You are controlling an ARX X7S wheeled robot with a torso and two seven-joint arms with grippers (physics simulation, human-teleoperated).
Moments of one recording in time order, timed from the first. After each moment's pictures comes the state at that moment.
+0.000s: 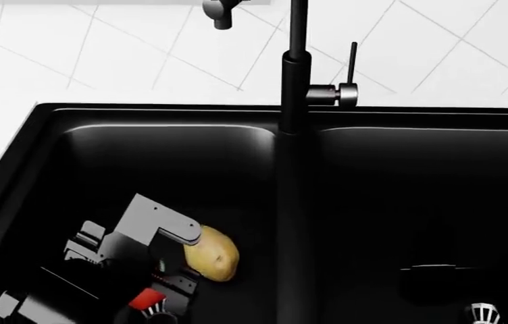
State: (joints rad) left arm -1.07 0.00 1.00 -1.20 -0.66 -0.40 -0.09; right arm 0.48 0.72 0.27 -0.64 1.20 1.25 0.53
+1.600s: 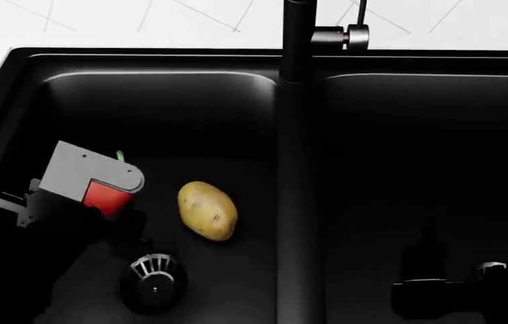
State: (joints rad) left arm -1.14 -0.47 1.21 -0.40 -1.11 -0.48 -0.52; right arm 0.42 0.73 0.24 -0.63 1.18 1.18 0.50
